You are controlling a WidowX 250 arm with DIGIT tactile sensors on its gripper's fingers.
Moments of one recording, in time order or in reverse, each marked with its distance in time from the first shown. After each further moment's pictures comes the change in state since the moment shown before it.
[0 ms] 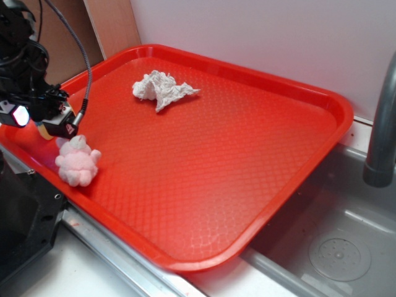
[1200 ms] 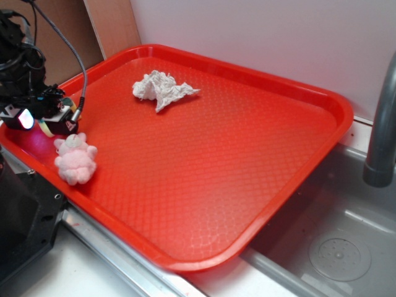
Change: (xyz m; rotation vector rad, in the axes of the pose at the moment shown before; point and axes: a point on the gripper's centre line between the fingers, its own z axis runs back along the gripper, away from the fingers) arm 0.023 0.022 -0.024 -0.099 0.010 0.005
